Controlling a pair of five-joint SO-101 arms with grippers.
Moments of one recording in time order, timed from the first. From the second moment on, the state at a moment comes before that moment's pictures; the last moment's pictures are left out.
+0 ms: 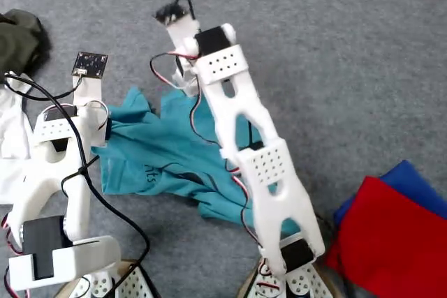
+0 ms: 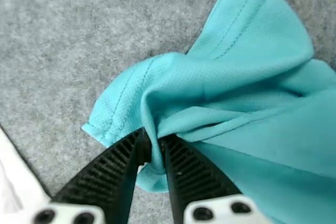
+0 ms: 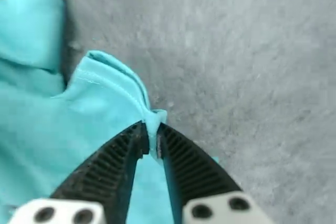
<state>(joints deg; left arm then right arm) -14.8 -10.3 40.1 44.4 -27.0 -29.2 53.1 -72.7 101.3 4.6</state>
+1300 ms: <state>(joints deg) -14.8 -2.7 39.8 41.7 -27.1 -29.2 61.3 -69.0 101.3 12.8</state>
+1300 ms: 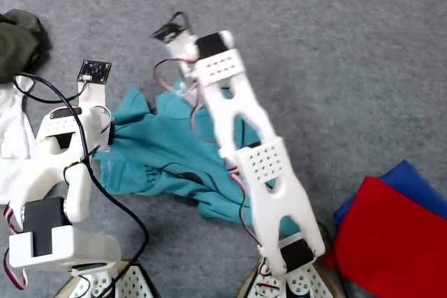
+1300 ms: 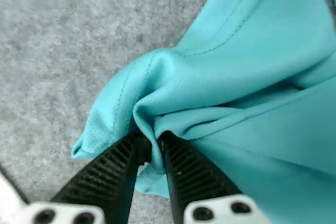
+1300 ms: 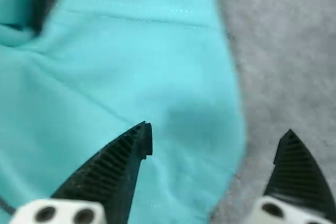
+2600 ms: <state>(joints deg) -21.2 -2.7 36.2 41.4 -24.4 -36.3 48.4 -55.9 101.3 5.1</state>
